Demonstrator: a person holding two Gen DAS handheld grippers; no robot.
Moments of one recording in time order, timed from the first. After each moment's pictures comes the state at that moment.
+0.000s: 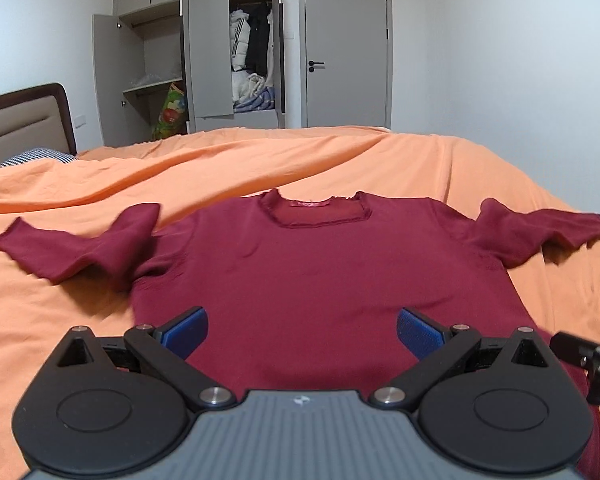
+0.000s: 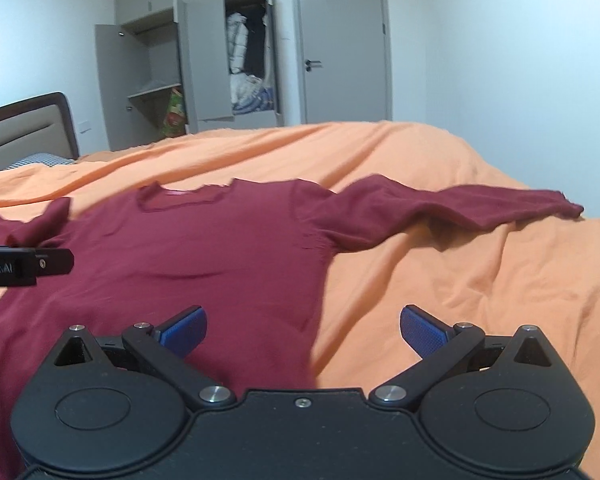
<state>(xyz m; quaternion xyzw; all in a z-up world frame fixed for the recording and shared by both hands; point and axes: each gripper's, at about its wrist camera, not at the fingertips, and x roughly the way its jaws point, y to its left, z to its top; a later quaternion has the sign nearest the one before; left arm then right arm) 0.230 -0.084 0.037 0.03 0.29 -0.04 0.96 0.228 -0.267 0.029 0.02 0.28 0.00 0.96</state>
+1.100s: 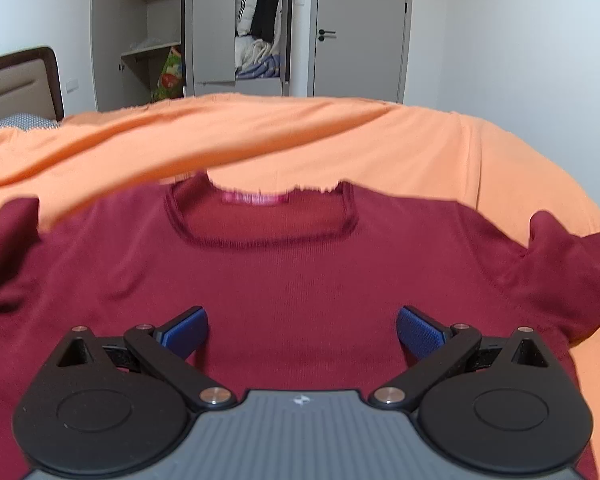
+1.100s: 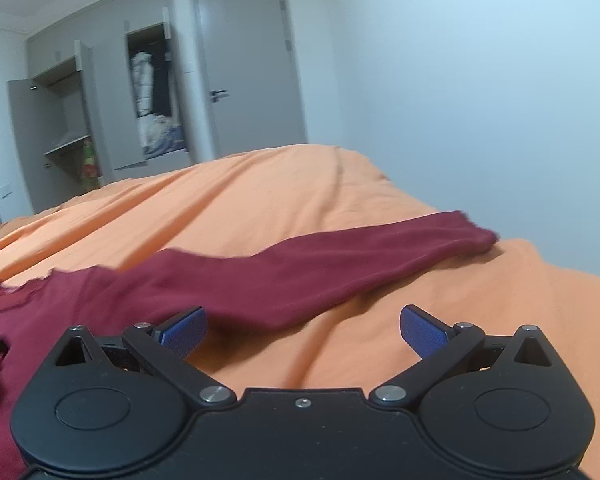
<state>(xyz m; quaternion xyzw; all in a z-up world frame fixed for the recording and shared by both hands) 0.380 -0.149 -0.028 -0.01 0.33 -0.03 0.94 0.334 -0.466 0.029 0.07 0.23 -0.12 0.96</state>
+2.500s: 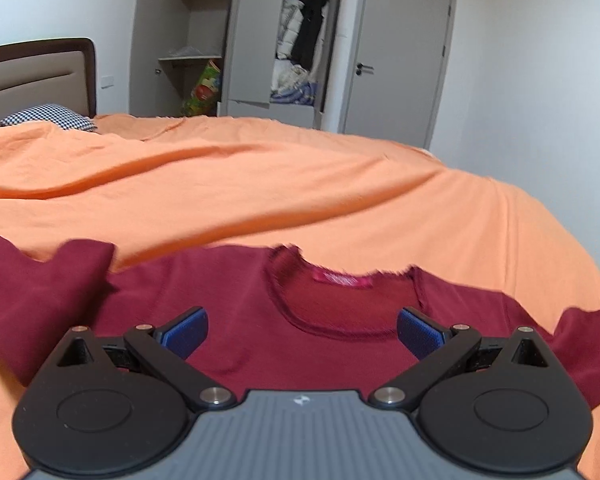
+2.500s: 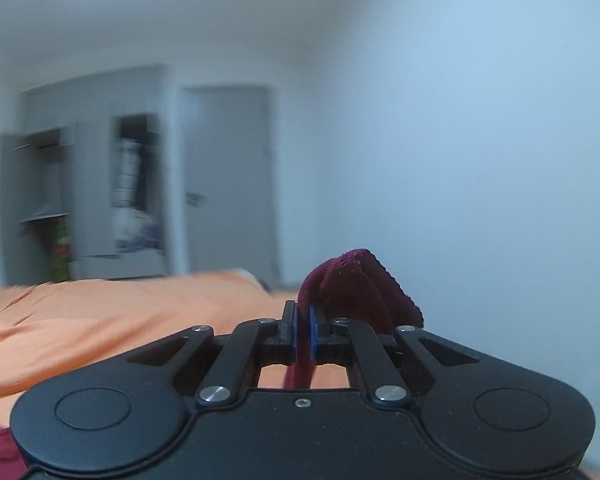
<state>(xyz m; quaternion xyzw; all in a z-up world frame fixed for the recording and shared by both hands) 0.389 -0.067 0.032 -0.07 0.29 0.01 0.96 0.388 -0.419 0.161 -0.01 0.06 -0.15 0.99</state>
